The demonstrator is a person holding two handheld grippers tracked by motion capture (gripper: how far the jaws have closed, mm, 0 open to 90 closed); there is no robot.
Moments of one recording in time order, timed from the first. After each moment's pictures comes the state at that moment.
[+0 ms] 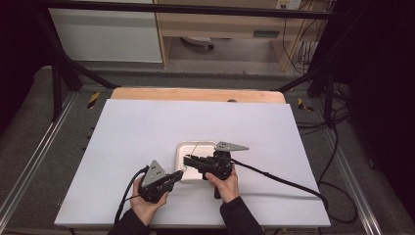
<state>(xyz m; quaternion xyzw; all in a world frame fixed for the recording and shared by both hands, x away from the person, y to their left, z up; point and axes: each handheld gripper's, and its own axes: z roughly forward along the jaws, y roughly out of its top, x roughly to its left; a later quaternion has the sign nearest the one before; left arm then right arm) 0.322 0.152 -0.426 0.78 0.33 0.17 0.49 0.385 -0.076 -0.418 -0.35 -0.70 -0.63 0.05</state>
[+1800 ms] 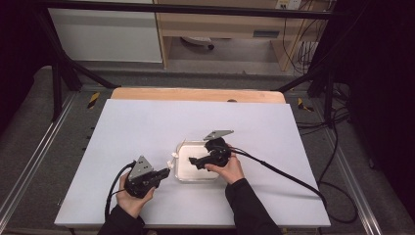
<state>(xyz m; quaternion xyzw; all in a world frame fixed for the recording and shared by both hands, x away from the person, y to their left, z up) 0.334 0.189 -0.422 0.80 0.34 0.17 0.46 0.438 -0.069 -0.427 -0.35 -0.83 -0.43 -0.08</state>
